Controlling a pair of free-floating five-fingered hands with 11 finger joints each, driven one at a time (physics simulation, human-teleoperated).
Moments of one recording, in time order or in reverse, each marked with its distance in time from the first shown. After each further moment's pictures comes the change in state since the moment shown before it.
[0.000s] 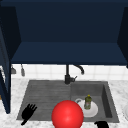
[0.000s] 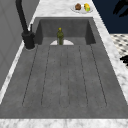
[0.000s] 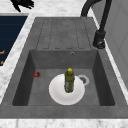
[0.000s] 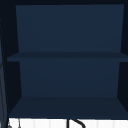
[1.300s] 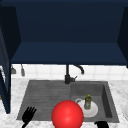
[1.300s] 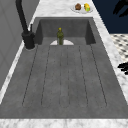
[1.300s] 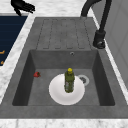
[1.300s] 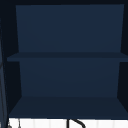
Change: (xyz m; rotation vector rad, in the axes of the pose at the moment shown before) left hand -0.005 -0.034 -0.013 0.010 0.072 0.014; right hand 0.000 0.000 0.000 0.000 0.000 0.000
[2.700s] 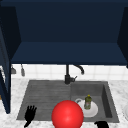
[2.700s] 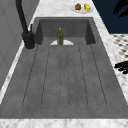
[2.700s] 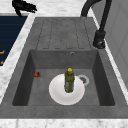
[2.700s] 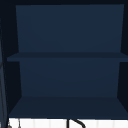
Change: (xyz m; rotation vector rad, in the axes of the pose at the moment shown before) left hand -0.016 0.008 -0.018 -0.003 0.145 0.032; right hand 0.000 0.000 0.000 0.000 0.000 0.000
